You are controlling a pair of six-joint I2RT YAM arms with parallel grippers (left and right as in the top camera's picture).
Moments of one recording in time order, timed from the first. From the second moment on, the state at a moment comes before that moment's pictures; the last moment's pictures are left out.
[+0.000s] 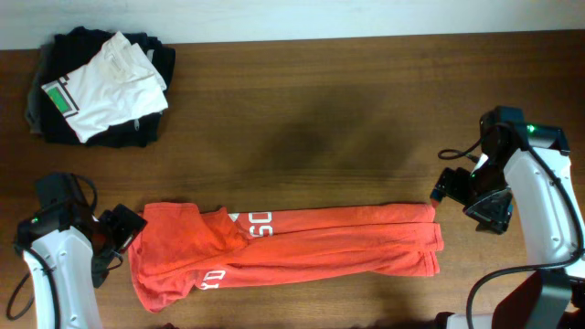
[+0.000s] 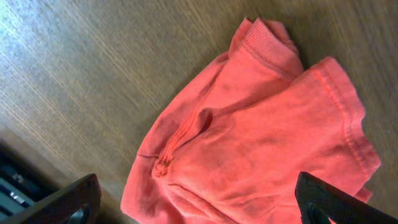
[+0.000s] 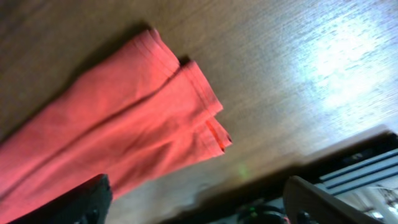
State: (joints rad) left arm 0.49 1.30 0.94 -1.09 -0.01 -0.48; right arm -0.21 1.55 1.27 -1.40 -0.04 0.39
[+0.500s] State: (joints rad) left arm 0.19 1.30 0.94 -1.02 0.21 -0.27; right arm -0.05 1.55 1.12 -1.19 -0.26 0.33
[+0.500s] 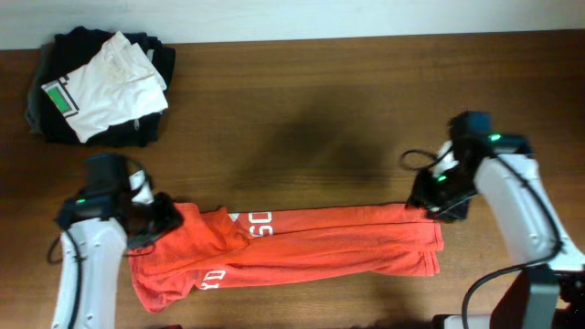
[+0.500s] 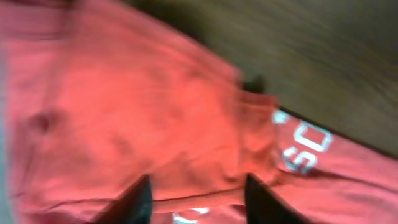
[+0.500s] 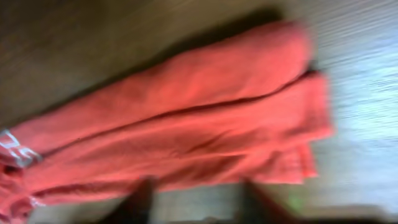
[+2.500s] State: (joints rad) left arm 0.57 1.39 0.89 -0.90 0.17 -0.40; right arm -0.22 1.63 1.23 -1.21 -0.17 0.42
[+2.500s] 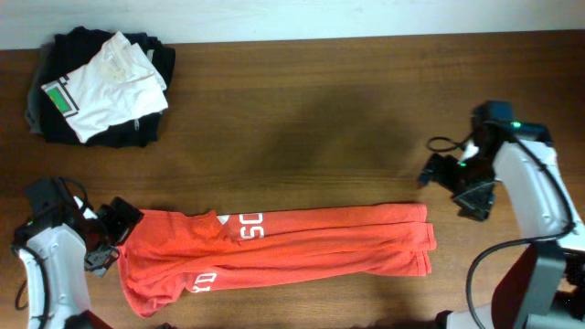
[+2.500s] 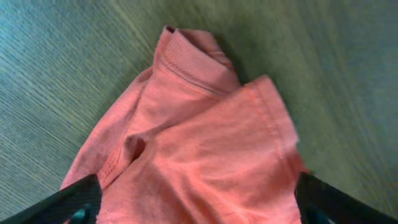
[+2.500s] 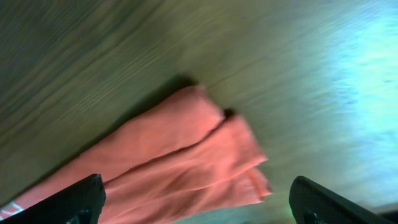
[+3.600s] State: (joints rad) left arm 0.57 1.38 0.89 -0.95 0.23 -0.40; right arm -0.25 1.63 1.10 -1.18 -0.30 0.29
